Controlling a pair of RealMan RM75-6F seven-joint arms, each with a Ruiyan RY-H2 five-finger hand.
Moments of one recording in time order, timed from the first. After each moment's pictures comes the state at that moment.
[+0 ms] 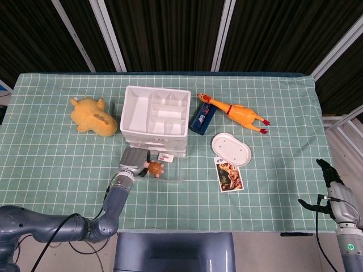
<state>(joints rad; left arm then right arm) -1.02 -1.70 -0.22 -1.56 0.35 1.08 0.83 0.10 -1.07 0.12 -1.72 -1.30 1.30 0.24</state>
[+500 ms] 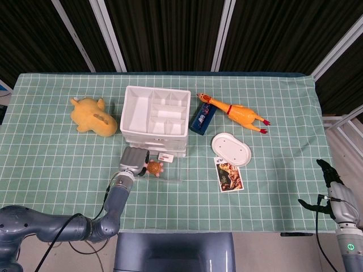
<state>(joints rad) -1.03 -1.72 -0.20 -1.52 0.35 1.09 0.86 0.10 -1.07 0.12 -1.73 -1.30 1.30 0.25</state>
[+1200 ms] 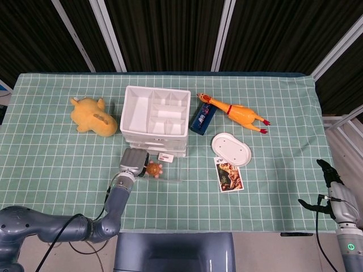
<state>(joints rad) -1.02 -1.72 -0.21 -1.52 0.35 1.10 0.86 0.10 -1.07 0.12 -1.73 -1.30 1.30 0.25</state>
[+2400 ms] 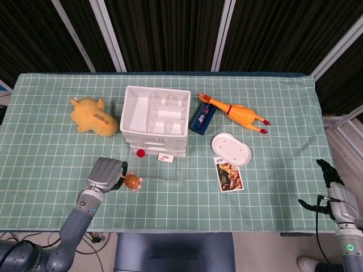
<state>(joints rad) -0.82 -1.37 -0.03 -2.05 0.67 1.28 0.77 0.10 -1.07 0.12 -1.73 -1.30 1.31 0.23</state>
